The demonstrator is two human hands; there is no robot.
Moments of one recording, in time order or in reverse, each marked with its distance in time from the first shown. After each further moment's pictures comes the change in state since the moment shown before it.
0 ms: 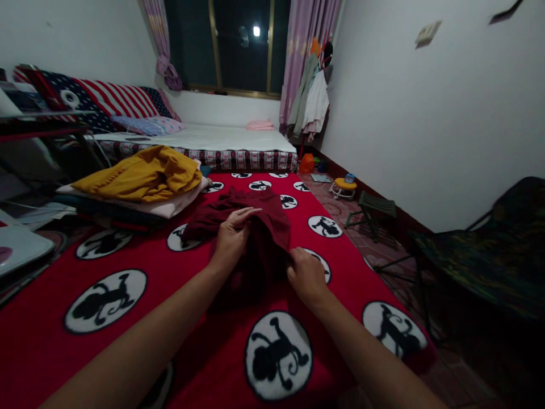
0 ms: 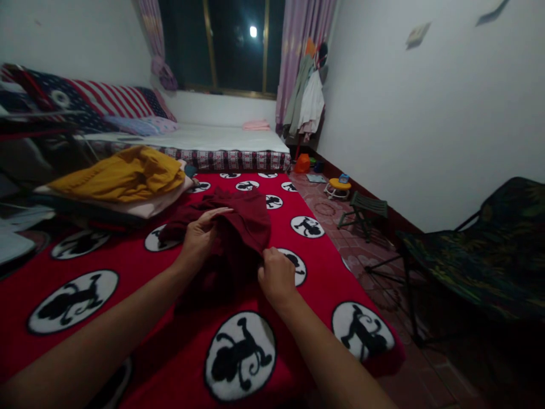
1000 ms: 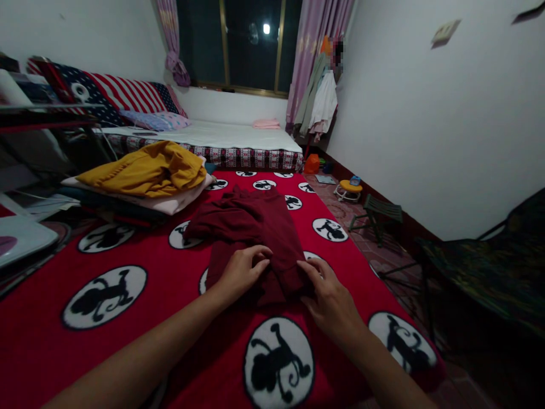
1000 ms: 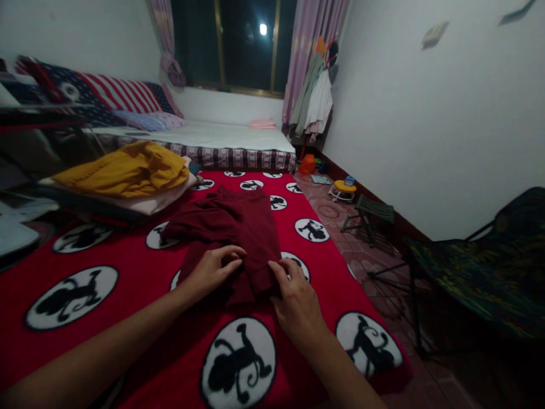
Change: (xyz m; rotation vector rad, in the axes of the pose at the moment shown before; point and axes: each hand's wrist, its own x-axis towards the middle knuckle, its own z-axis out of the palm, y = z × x) left_hand -0.052 -0.008 0.008 0.467 -0.385 -0.250; right_hand -0.042 0.037 -0.018 0.116 0.022 -0.267
